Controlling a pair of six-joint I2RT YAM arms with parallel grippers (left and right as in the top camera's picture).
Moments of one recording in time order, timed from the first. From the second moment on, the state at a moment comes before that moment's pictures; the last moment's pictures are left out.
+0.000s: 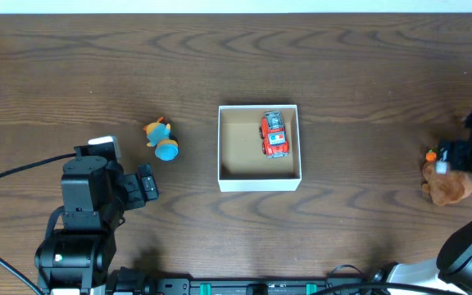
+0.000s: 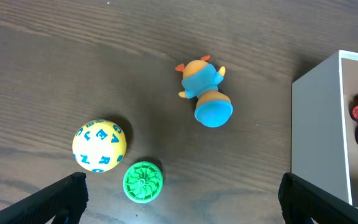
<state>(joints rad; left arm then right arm) -0.03 0.72 0.83 -0.91 -0.06 -0.20 -0.59 1.67 1.26 -1.04 0.08 -0.38</state>
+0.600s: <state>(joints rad) -0.03 0.72 0.83 -0.92 -0.06 -0.20 -0.59 1.70 1.11 -0.79 0.02 -0.69</state>
